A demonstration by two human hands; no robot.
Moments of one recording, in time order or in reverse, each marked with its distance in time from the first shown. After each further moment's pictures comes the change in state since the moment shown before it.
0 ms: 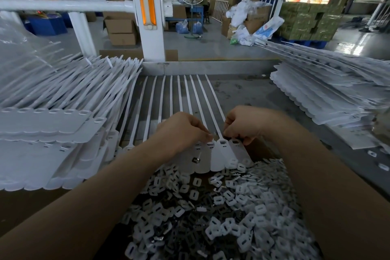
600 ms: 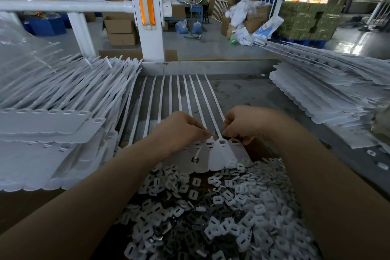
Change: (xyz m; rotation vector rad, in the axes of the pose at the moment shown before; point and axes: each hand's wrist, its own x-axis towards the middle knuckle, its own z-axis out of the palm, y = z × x) left_hand -0.001 -0.001 -0.008 -0.041 -0.053 -0.007; right_hand -0.002 -0.004 0.001 0.012 -0.002 0.001
